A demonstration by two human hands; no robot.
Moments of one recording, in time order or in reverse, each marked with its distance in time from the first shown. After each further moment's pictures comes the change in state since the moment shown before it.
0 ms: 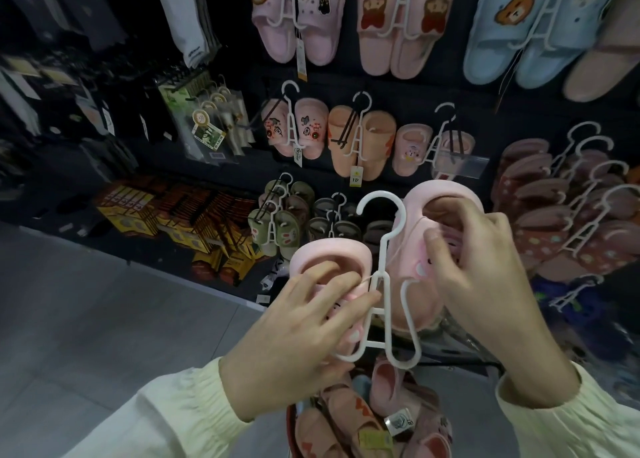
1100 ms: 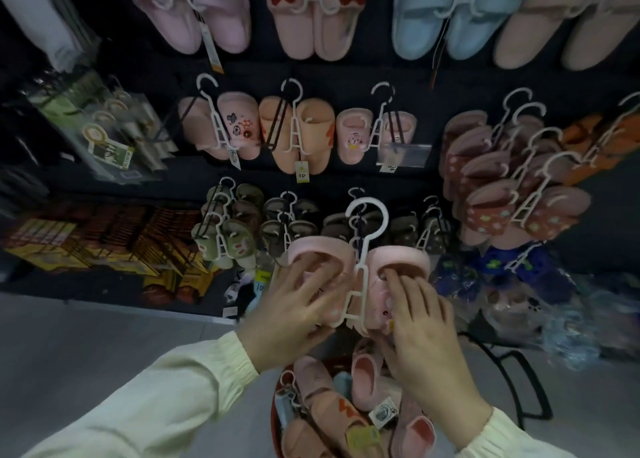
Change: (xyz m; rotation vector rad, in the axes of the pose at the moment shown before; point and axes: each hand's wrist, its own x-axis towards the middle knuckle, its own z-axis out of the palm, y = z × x) left_hand 0.078 -0.056 0.126 -0.092 0.032 0.182; right_hand -0.045 0.128 0.067 -0.668 -0.122 -0.066
